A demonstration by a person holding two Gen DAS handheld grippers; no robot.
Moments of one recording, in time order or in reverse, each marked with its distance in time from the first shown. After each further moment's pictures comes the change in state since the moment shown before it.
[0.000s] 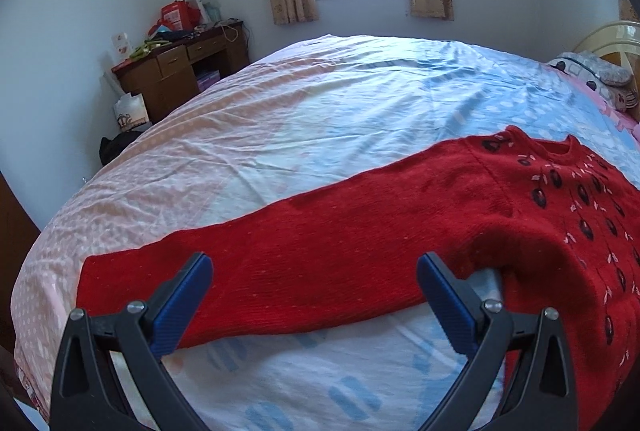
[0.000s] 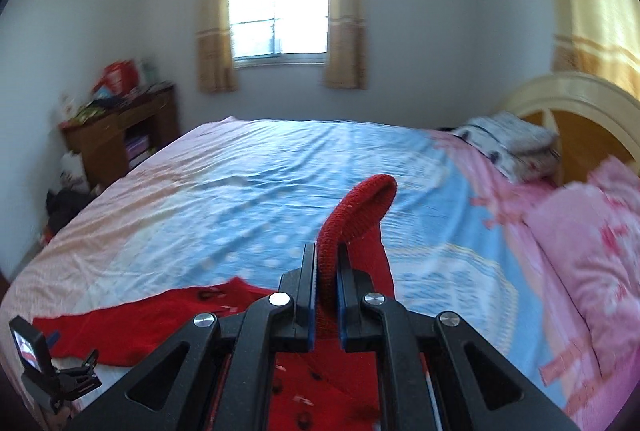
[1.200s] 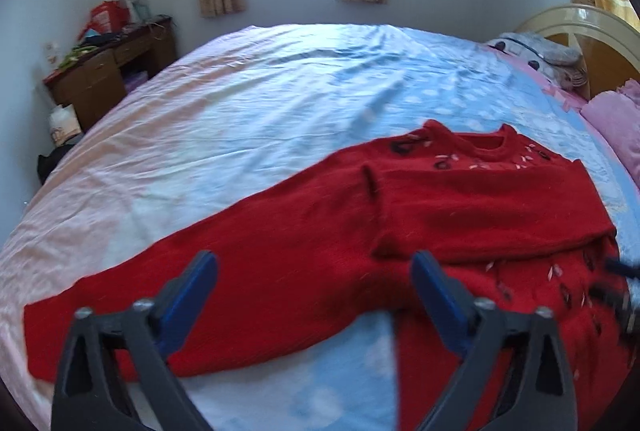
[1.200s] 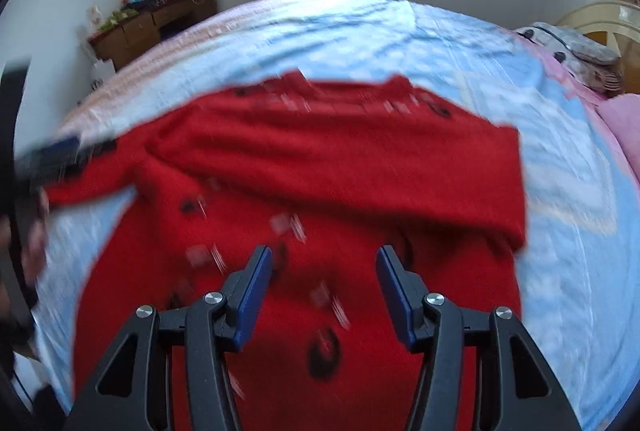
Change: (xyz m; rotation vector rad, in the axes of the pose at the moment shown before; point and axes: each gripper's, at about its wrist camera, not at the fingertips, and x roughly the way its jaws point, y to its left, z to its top) left arm 0.019 -0.074 0.036 0.105 0.068 -0.254; right arm 0.071 0.043 -0.217 -0.039 0.369 0.146
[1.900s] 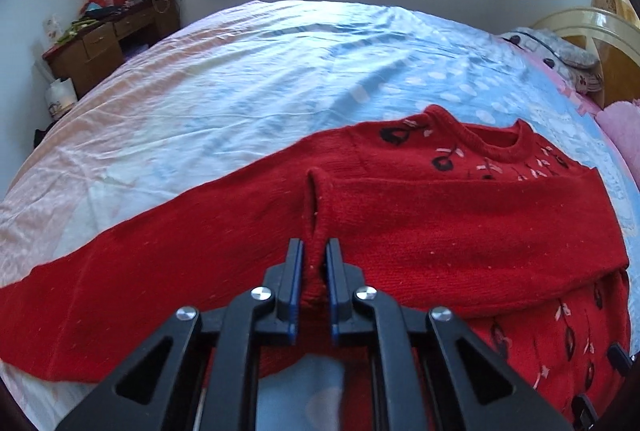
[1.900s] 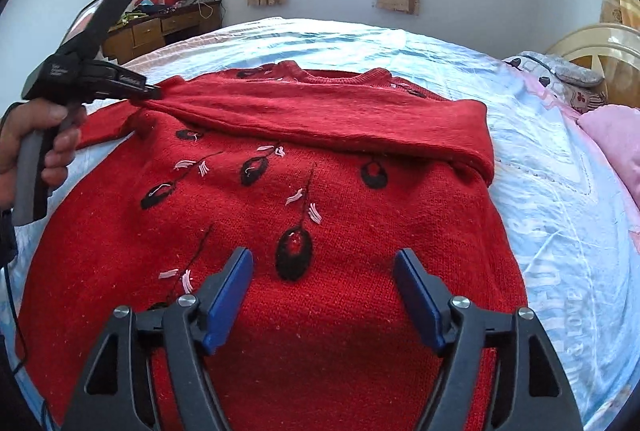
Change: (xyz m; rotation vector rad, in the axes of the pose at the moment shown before) left arm 0.028 -0.020 -0.005 -0.075 0.069 0.023; right arm -0.008 -0.008 -0.066 -0.058 -0.145 -0.042
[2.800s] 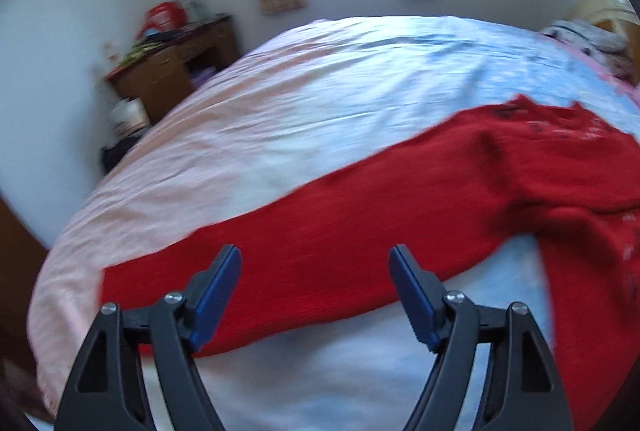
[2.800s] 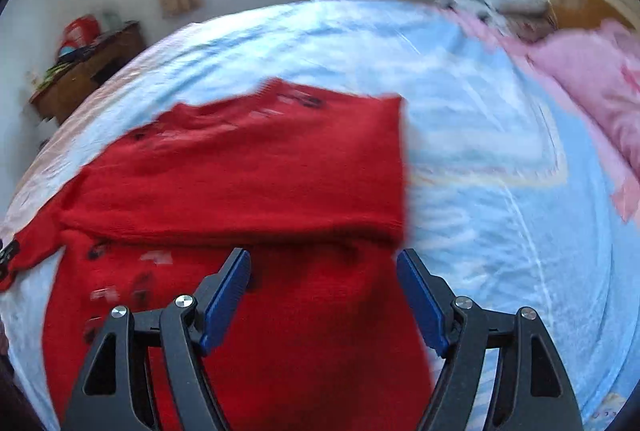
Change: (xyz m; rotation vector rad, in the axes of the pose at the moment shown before) left arm -0.057 0.120 -0.047 0.025 -0.075 0.269; right arm 0.024 -0.068 0.072 0.251 0.087 -0.084
